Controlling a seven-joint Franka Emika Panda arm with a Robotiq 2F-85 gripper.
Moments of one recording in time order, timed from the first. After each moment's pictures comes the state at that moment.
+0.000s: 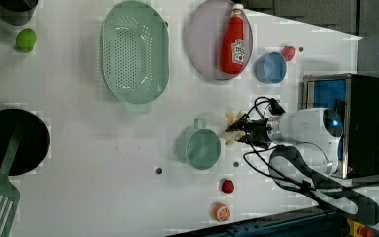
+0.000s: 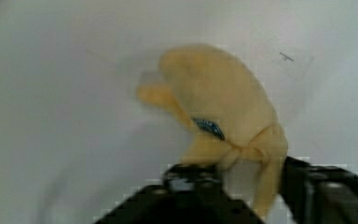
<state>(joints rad) 0.00 0.38 0.08 -2.44 -0.04 1.11 0.13</state>
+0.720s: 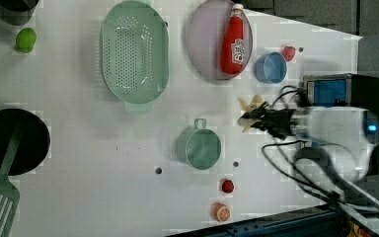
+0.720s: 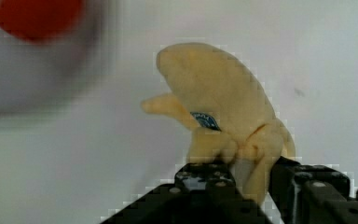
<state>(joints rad) 0.00 0.15 0.09 -2.44 -0.01 1.05 0.14</state>
